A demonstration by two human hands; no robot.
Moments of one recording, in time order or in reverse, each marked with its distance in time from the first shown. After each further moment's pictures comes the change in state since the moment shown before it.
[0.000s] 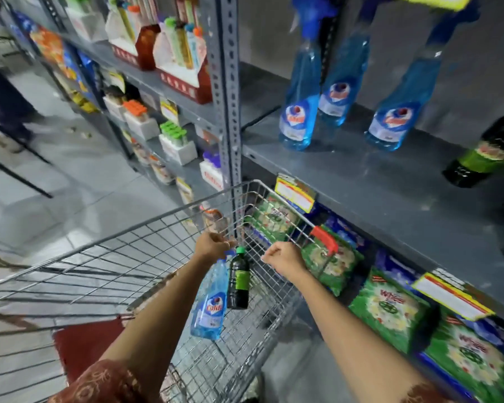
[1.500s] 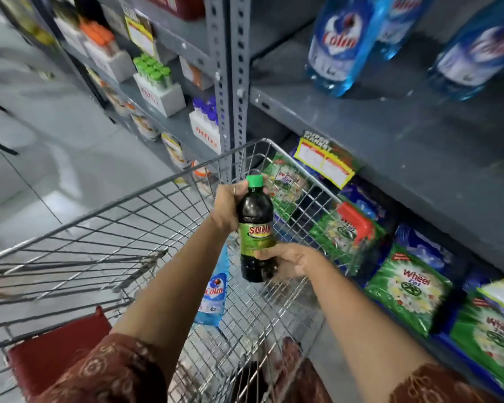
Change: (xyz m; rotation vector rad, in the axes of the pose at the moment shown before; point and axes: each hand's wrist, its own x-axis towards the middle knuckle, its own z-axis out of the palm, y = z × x) left_hand 0.076 0.021 0.038 -1.041 -0.696 0.029; right_hand 0.055 0.021 0.033 0.647 -0.718 0.397
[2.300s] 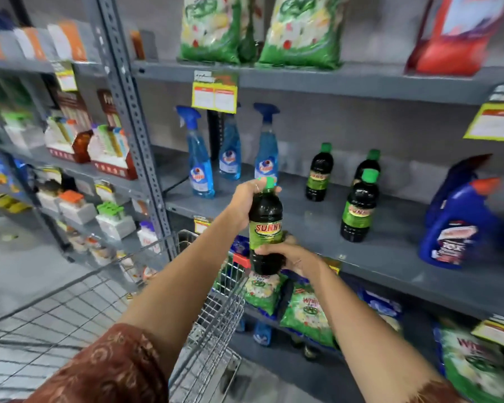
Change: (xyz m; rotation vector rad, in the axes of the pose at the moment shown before) left_hand -0.118 -0.036 0.351 0.441 -0.184 0.248; right_hand -0.302 0.042 -0.024 -0.062 0.525 -0.779
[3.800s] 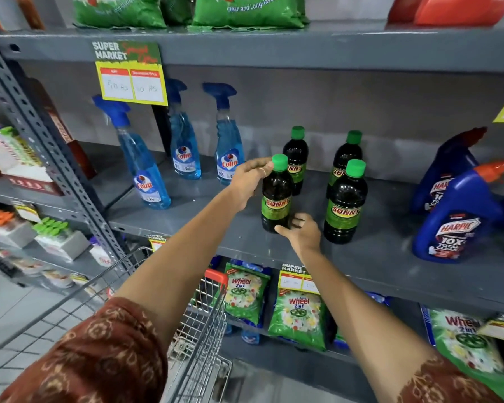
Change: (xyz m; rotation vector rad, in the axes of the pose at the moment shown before) left_hand 0.131 -0.017 0.037 0.429 -0.003 -0.028; right_hand 0.085 0.004 -0.088 -0.145 0.777 -0.126
